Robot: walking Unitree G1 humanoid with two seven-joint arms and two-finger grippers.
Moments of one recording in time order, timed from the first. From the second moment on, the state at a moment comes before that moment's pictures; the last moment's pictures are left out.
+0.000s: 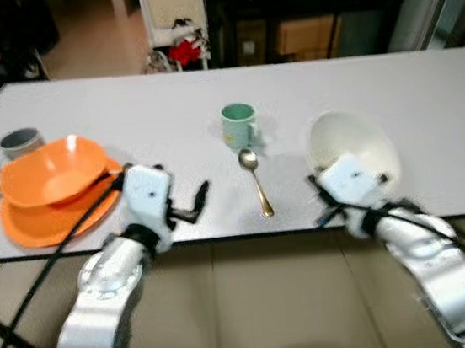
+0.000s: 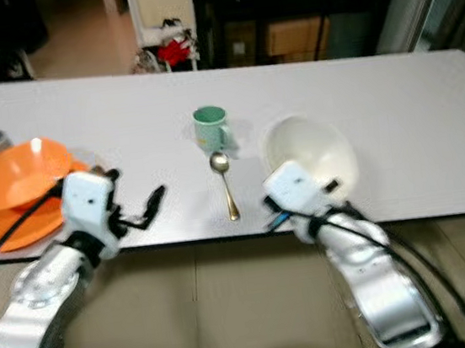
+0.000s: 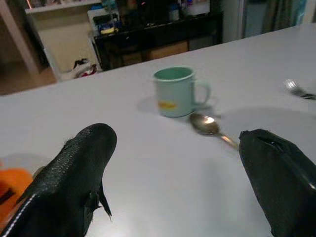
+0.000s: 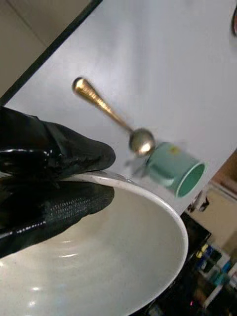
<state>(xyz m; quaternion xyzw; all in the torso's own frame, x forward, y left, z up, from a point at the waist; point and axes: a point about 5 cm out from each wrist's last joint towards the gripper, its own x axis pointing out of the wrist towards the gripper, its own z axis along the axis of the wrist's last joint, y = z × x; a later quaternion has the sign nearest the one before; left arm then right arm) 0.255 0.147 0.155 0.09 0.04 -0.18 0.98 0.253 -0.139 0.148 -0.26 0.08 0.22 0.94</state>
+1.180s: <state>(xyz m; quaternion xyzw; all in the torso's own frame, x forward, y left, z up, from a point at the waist) 0.257 0.131 0.160 0.09 0.03 -0.21 0.97 0.258 -0.150 0.155 -0.27 0.07 0.21 0.94</state>
